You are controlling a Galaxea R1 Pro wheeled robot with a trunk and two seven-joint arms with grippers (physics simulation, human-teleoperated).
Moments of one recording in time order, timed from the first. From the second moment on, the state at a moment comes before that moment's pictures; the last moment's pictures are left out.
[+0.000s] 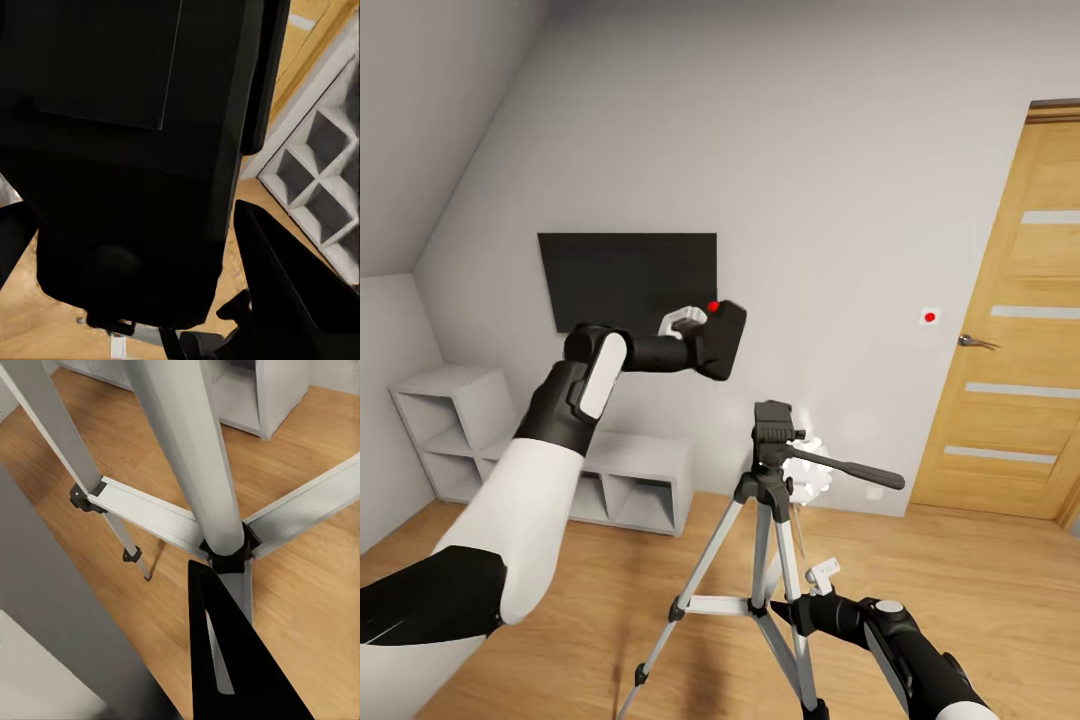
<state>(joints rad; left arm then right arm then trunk) -1.17 -0.11 -0.10 -1.02 0.37 1.04 -0.35 -0.47 -0.03 -0.01 -0.65 0.12 0.21 0.67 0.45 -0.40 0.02</state>
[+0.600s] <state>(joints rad) -1.18 -0.08 -0.08 -1.03 0.59 1.01 -0.35 -0.47 -0.03 -0.01 -0.65 0.11 0.23 0.65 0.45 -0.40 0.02</state>
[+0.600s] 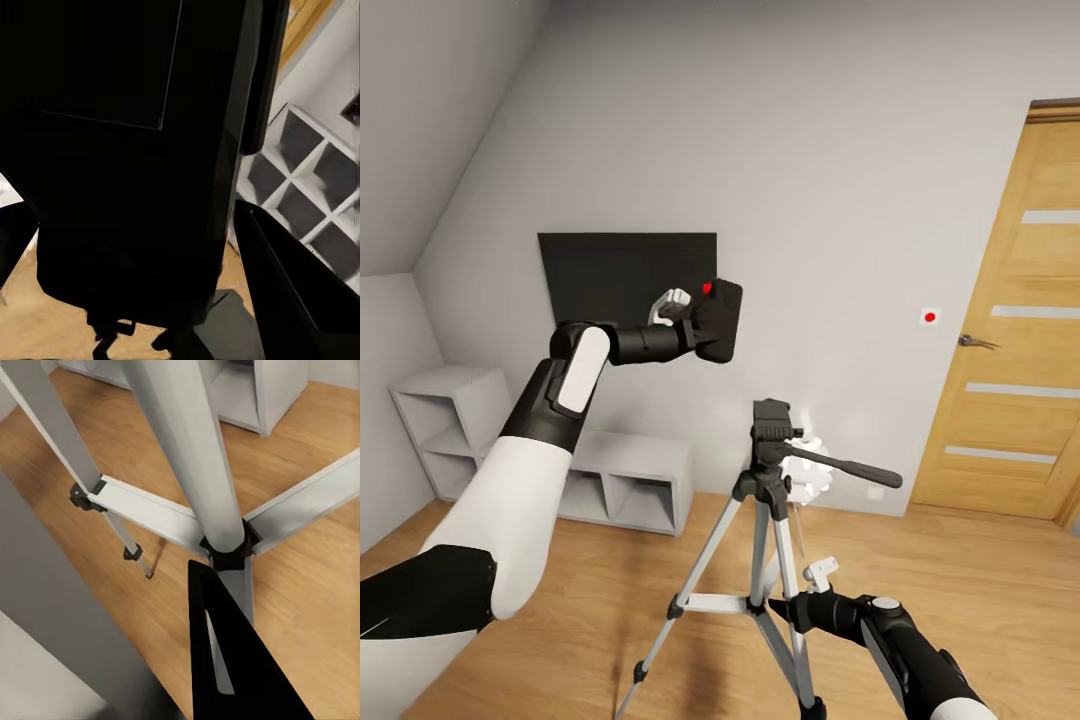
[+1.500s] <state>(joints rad) -1.17 -0.04 -0.08 -1.12 0.46 1.04 -0.36 -0.46 -0.03 -0.01 -0.65 0.10 0.22 0.63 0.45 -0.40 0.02</state>
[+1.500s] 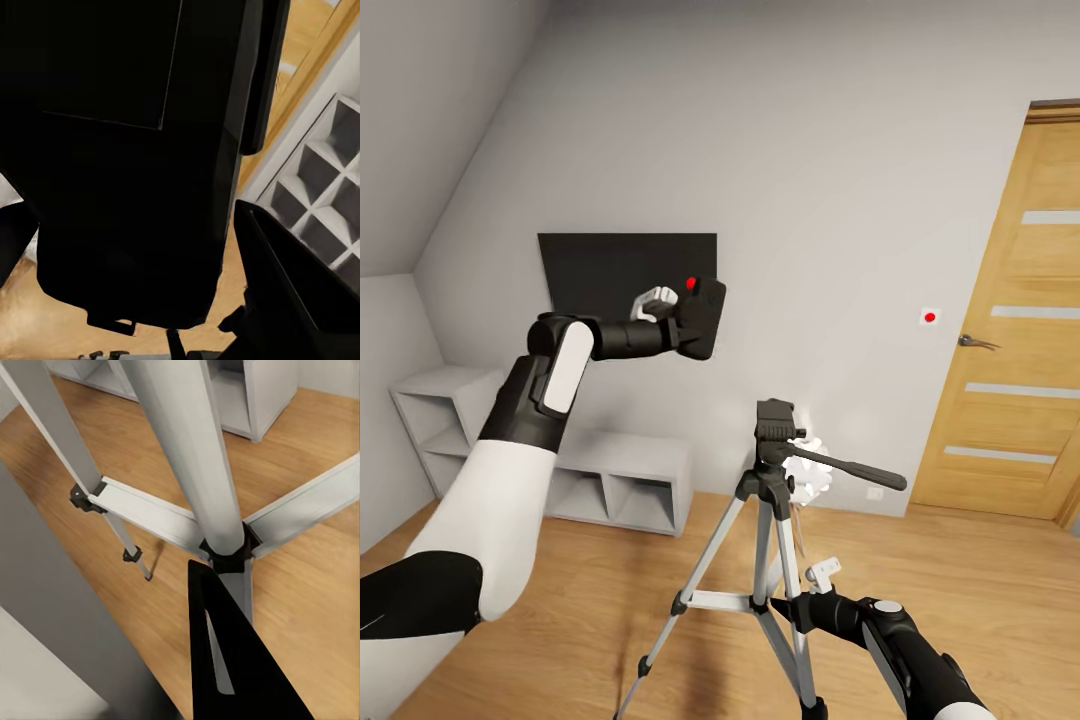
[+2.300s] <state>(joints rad) -1.22 -0.01 -0.33 -1.30 0.25 0.99 -0.36 -0.46 -0.03 -0.01 -0.65 0.10 0.21 0.63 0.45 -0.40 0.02</state>
